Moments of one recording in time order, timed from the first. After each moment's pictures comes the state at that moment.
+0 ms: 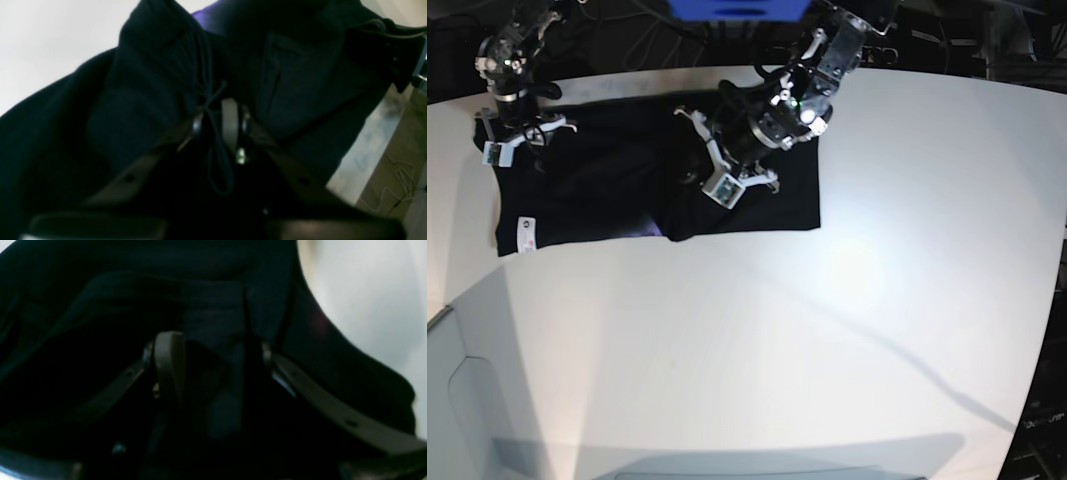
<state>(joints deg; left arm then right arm) 11.9 -4.5 26.6 95.7 -13.1 -15.8 30.2 -18.8 -7.1 46.2 92.1 1.3 38.8 -21.3</state>
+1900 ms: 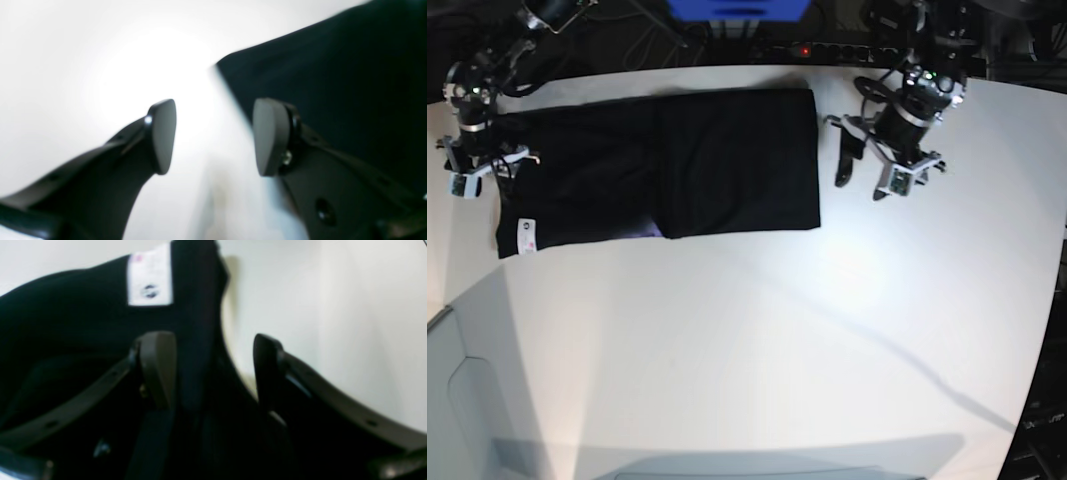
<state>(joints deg) 28.1 -16.1 -6.5 111.5 -16.3 -17.0 29.9 -10.4 -1.8 51.0 93.6 -0.8 38.9 -25.5</state>
